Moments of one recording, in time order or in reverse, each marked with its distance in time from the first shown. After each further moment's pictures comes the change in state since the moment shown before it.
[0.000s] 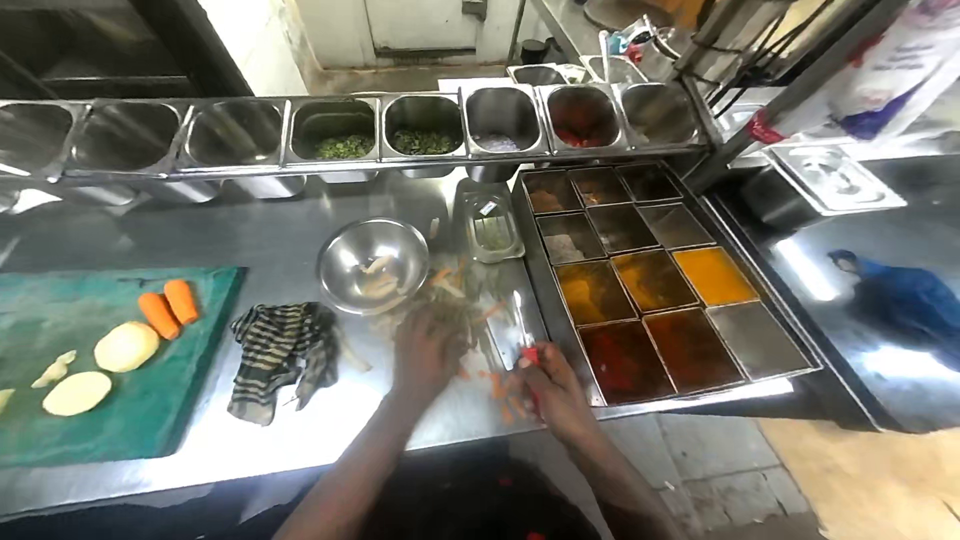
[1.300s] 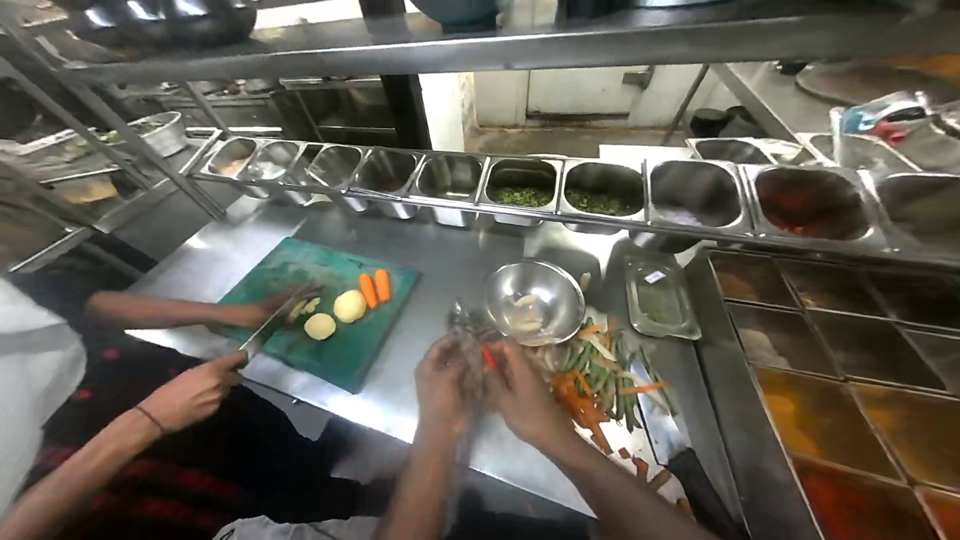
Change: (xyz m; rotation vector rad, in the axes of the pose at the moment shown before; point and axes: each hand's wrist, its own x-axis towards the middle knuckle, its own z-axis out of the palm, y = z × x) left_hand -0.042 -0.037 -0.154 -1.270 0.781 -0.838; right_hand 0.030 -0.079 0.217 -0.428 -0.506 -0.367
